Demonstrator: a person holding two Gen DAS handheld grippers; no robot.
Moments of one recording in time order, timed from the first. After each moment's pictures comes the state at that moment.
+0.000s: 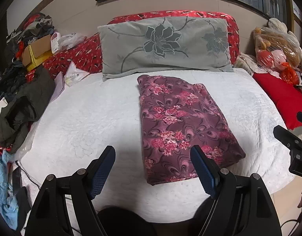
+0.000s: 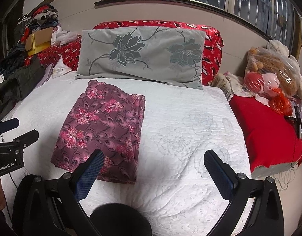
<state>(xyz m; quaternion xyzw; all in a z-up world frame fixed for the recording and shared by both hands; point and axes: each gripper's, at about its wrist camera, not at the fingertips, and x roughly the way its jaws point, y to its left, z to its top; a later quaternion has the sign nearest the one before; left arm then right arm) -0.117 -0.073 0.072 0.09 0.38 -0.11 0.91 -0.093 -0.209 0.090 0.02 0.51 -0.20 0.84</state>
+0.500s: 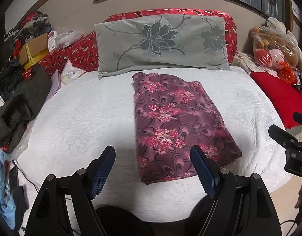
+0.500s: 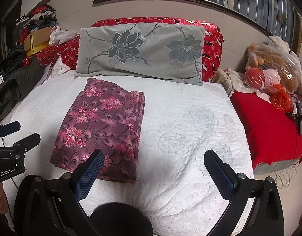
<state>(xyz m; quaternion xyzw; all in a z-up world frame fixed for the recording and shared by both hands) -0.117 -0.078 0.070 0.09 0.39 -0.12 0.91 -0.092 -0.213 0.084 0.03 0.51 -0.20 0.83</state>
